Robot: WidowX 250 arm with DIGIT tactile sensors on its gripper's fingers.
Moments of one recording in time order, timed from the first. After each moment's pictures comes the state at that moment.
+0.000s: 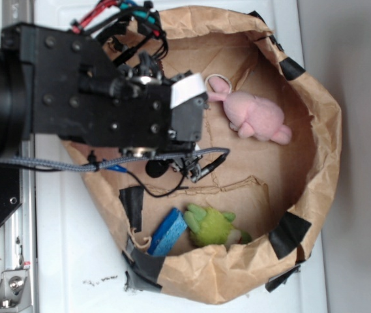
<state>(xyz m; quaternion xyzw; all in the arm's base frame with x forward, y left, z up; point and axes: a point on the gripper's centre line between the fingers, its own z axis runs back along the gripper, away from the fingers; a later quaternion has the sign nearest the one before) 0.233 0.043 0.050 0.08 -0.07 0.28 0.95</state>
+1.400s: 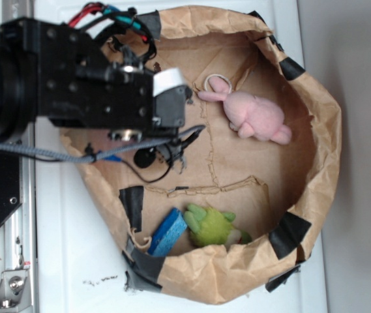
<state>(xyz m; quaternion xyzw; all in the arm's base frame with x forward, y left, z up) 0.227 0.057 0.039 0.07 -0.07 0.29 0.95</state>
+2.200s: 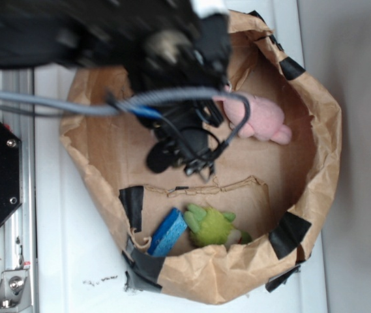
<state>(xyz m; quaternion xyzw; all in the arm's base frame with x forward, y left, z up) 0.235 0.017 0.146 -0.11 -0.05 0.23 0.96</state>
